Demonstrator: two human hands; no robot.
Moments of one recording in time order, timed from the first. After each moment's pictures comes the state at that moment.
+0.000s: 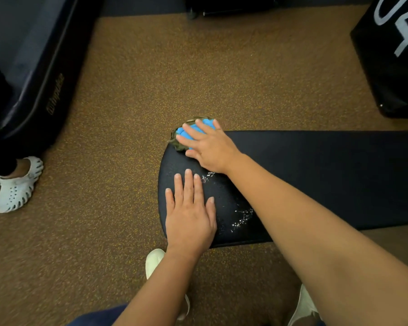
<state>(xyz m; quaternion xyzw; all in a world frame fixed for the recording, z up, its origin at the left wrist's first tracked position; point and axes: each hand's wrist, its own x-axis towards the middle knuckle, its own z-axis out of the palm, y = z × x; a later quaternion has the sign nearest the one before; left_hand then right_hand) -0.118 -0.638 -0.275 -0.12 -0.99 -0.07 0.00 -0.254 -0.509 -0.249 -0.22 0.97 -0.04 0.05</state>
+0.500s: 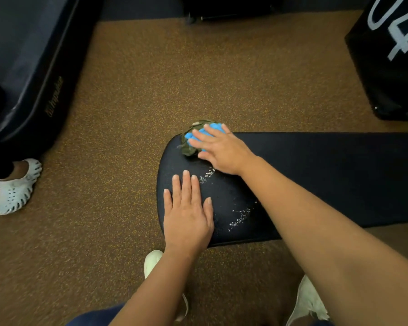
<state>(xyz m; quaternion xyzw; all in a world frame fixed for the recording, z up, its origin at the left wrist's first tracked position) -0.116 -0.639 -0.273 -0.11 -0.99 -0.08 -0.02 -0.242 -0.479 -0.248 -0.21 0.97 -0.09 0.06</state>
